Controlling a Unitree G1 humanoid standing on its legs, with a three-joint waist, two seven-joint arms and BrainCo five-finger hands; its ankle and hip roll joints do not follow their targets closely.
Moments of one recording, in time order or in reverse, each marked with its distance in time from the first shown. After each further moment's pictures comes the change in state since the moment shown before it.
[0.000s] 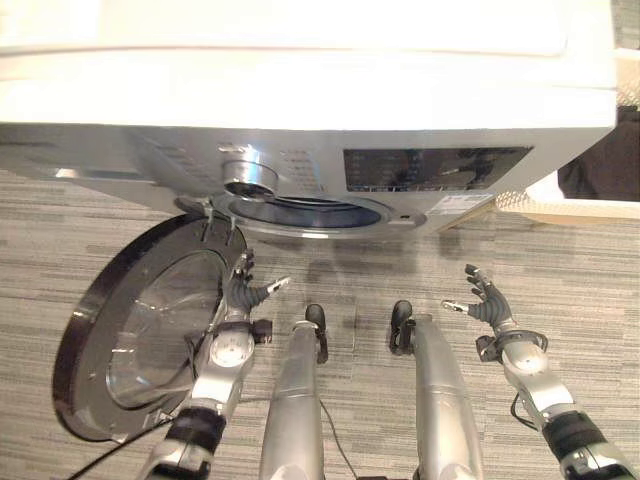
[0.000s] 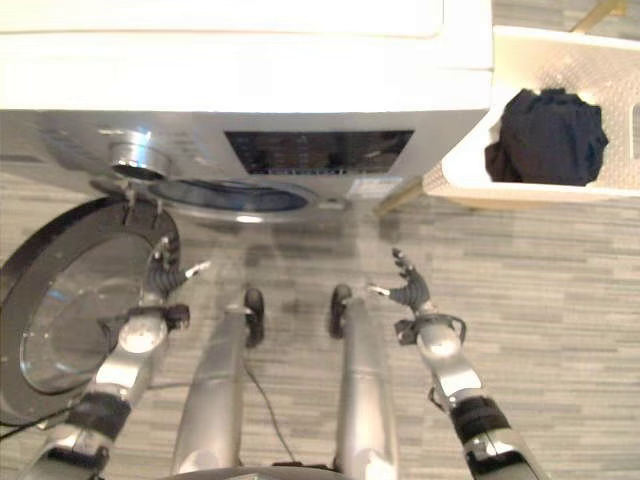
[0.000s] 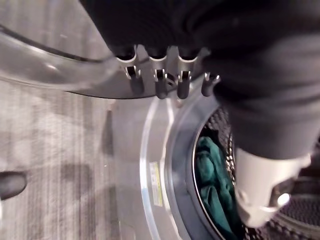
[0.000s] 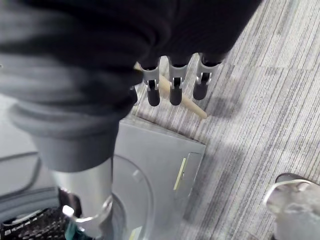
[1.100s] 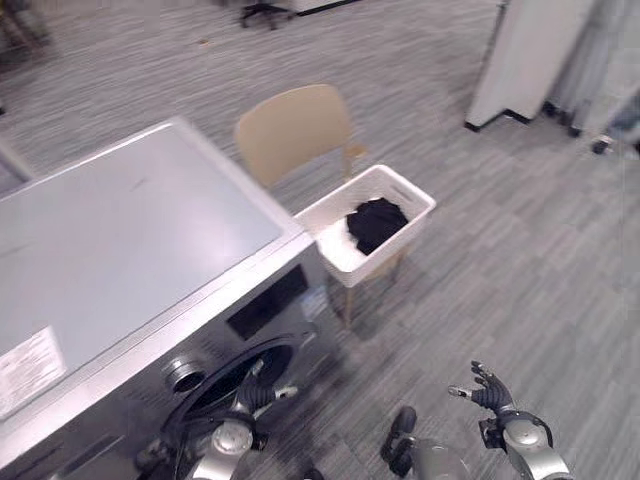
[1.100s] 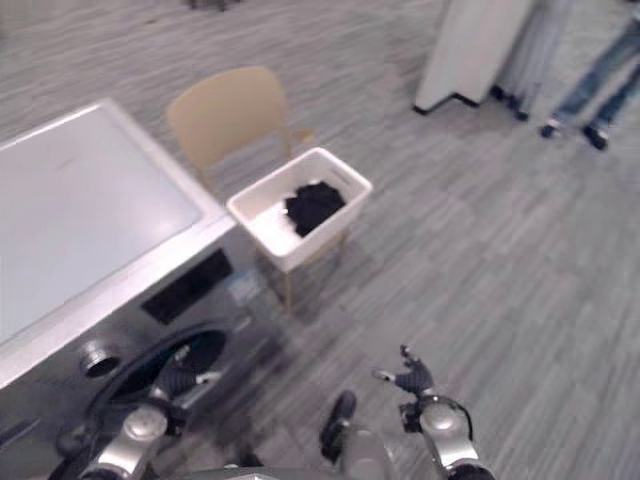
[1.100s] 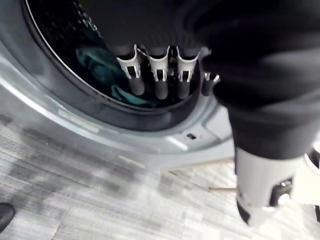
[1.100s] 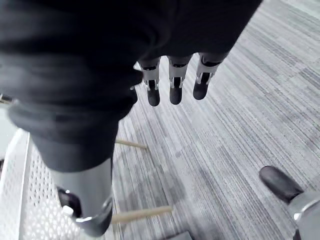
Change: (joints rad) left arm 0.195 -0.033 -0.076 0.297 0.236 0.017 -0.124; right arm 0.259 0.082 -0.041 0.137 -0.039 0.063 0.039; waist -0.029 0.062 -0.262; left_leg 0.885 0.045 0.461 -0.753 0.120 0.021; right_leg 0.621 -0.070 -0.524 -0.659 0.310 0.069
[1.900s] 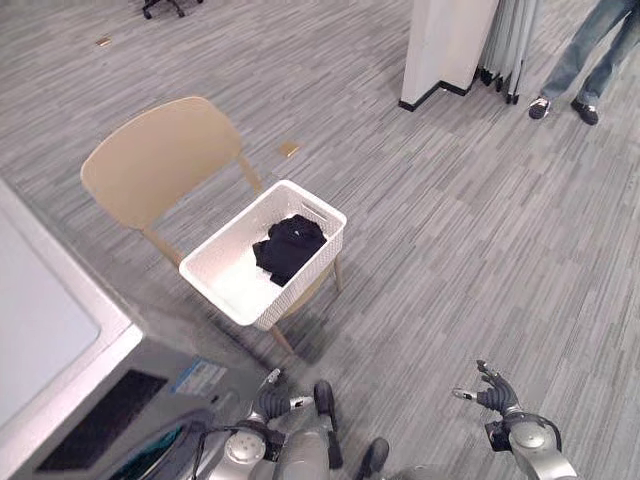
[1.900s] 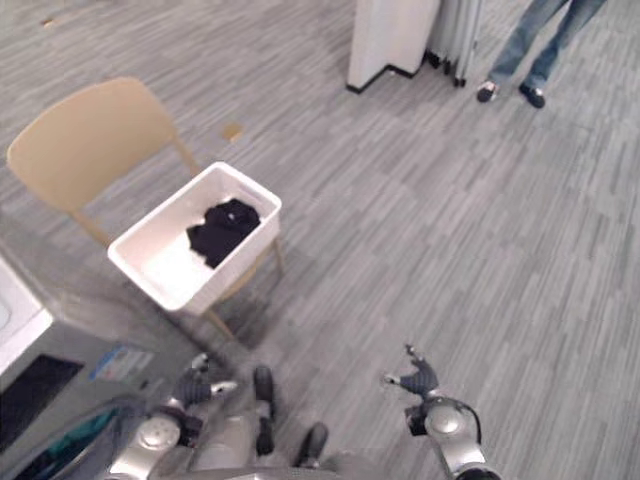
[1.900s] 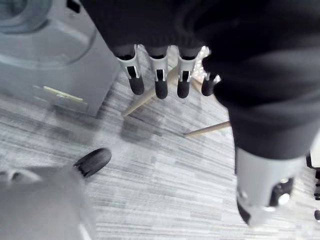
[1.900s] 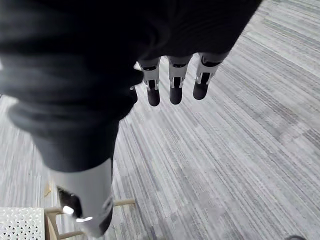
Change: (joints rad) left arm -0.006 -0.038 -0.014 -0.033 -0.012 -0.006 -0.027; right arm -0.045 -0.046 0.042 0.003 -0.050 0.000 -0.038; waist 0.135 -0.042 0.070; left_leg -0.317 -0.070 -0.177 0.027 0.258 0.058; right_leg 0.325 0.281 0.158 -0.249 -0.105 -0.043
